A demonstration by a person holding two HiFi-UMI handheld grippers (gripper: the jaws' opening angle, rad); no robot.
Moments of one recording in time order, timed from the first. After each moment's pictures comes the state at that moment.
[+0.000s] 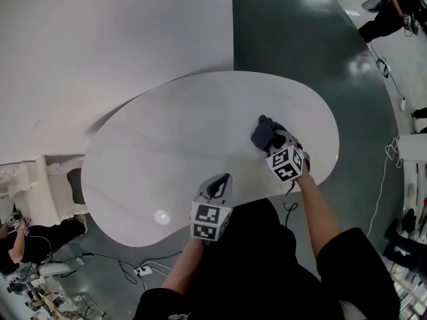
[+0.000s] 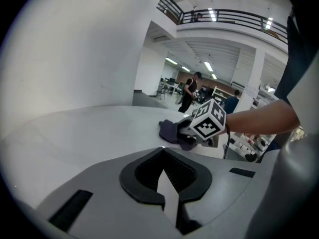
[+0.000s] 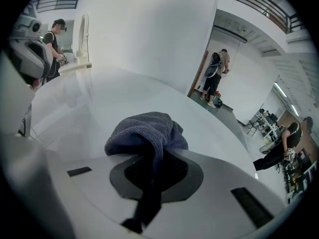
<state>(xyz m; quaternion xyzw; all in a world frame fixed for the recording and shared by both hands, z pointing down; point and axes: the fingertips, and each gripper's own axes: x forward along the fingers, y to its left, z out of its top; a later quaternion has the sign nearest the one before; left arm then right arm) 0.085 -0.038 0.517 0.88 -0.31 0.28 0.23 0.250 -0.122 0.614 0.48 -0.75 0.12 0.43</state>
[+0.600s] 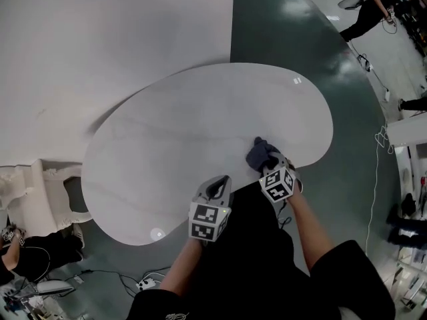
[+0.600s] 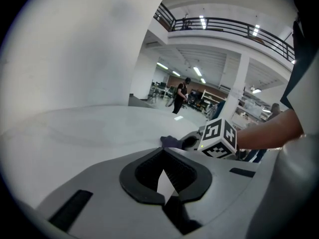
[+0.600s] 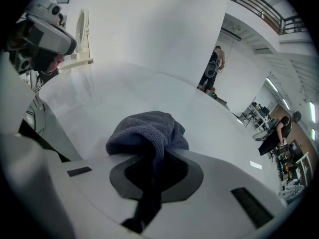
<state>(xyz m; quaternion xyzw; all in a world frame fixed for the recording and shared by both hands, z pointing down) 0.023 0.030 0.504 0.91 -0.26 0.25 0.22 0.166 0.012 0.619 0.52 -0.72 0.15 0.44</state>
